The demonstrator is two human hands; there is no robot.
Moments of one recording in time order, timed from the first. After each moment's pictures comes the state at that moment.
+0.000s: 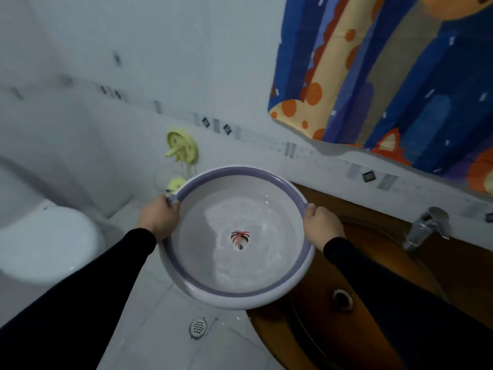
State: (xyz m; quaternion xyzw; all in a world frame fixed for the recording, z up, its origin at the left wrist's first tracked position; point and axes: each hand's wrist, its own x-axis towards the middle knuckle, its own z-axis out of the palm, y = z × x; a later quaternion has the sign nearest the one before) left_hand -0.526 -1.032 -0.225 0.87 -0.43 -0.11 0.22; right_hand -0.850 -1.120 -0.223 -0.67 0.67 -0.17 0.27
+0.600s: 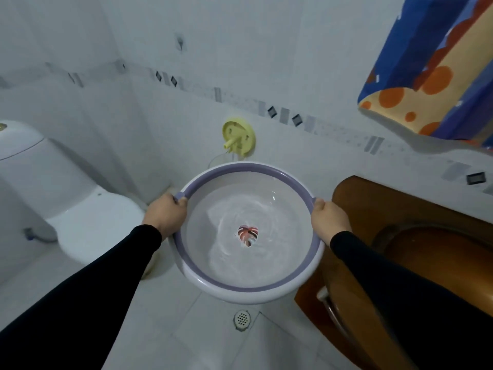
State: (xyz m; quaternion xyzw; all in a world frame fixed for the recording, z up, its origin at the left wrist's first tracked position) left_hand -0.336 -0.975 -0.248 0.88 -0.40 -0.13 0.22; right_hand -0.648 -1.095 -0.249 -0.67 0.65 -0.17 0.31
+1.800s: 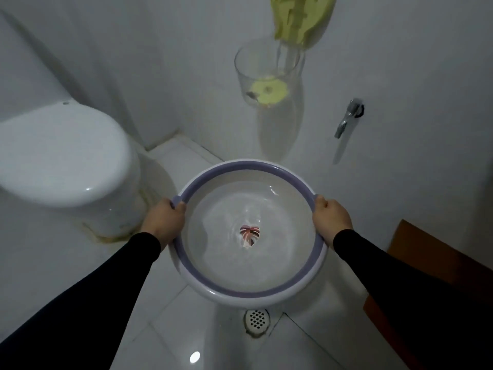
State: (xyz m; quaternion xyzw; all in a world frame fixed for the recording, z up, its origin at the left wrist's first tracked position) left_hand -0.242 -1.003 -0.715 0.90 -0.27 -0.18 0.30; right_hand -0.525 -1.179 -0.701 -0.66 0.65 -0.16 0.35
